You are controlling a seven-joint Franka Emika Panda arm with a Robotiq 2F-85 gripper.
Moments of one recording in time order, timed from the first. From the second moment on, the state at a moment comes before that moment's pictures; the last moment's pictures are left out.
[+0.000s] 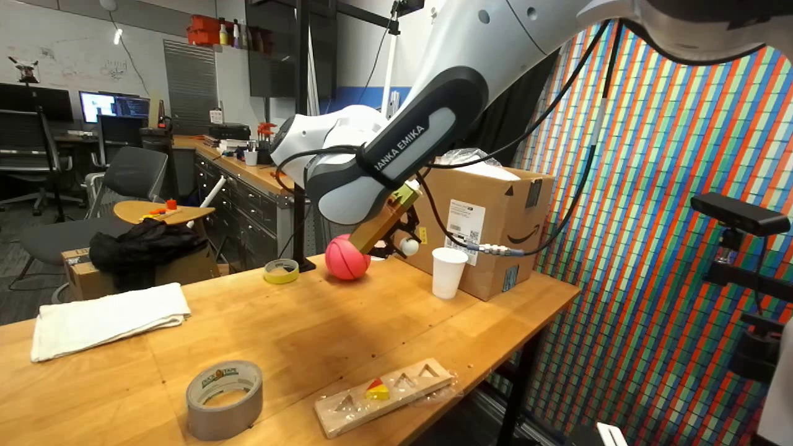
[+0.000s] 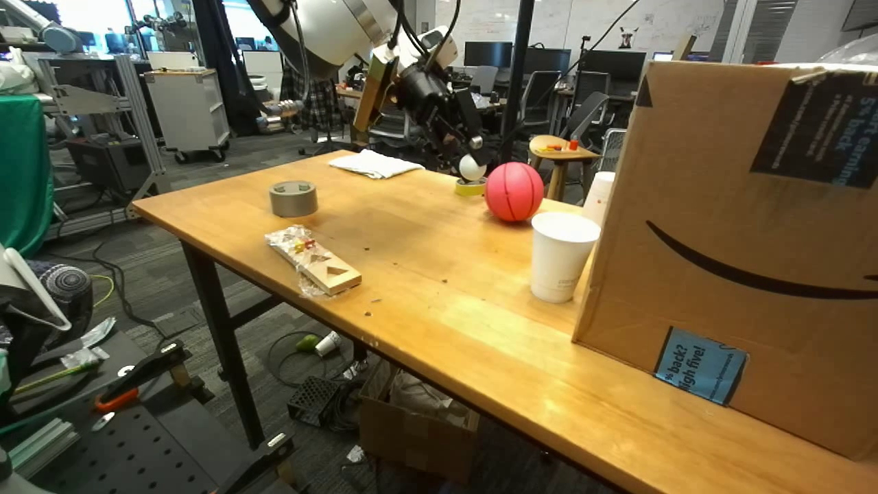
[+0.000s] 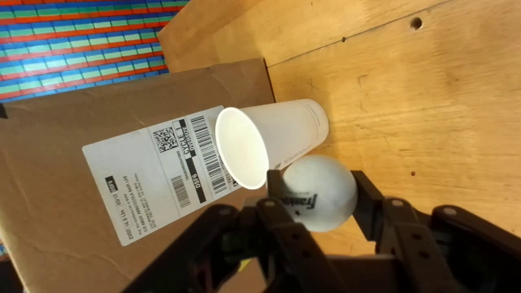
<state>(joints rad) 0.15 0.31 -0.02 -1.89 -0.90 1.79 0.83</state>
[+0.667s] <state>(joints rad) 0.05 0.31 -0.05 -1.89 -0.91 1.78 1.01</state>
